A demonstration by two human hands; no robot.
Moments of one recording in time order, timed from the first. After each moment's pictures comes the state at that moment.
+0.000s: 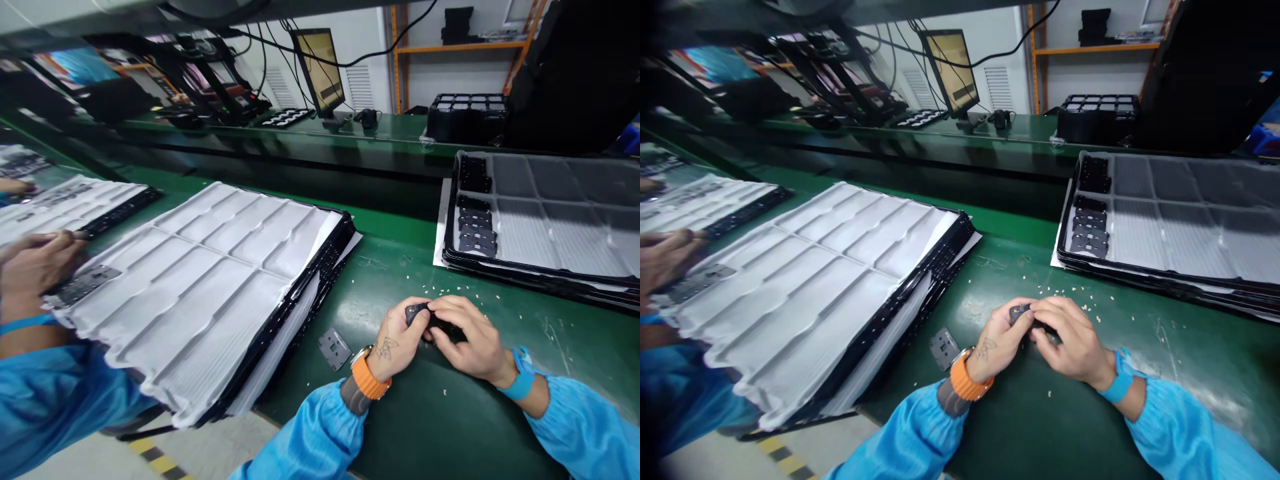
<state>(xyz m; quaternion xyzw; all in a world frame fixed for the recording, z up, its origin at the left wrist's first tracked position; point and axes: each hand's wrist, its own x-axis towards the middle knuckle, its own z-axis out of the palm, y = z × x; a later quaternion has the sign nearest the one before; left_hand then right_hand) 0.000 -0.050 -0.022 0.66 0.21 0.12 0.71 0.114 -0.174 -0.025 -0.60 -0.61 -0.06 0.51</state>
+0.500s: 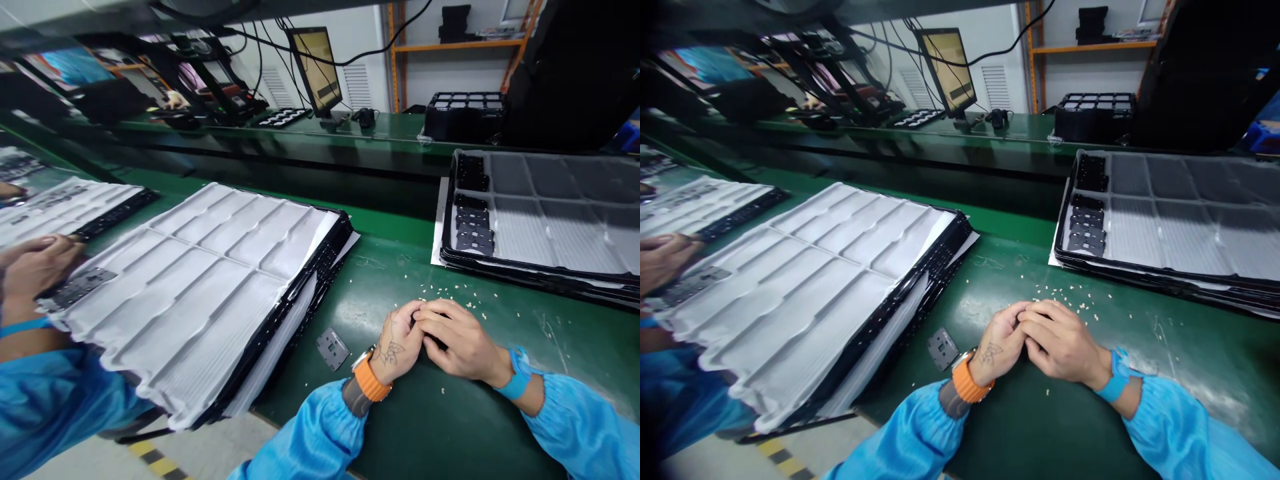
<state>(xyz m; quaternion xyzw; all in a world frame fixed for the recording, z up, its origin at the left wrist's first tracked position) -0.002 -0.052 -0.028 0.77 0.18 0.15 0.59 0.115 -0.171 -0.026 -0.59 -0.69 -0.05 0.42</state>
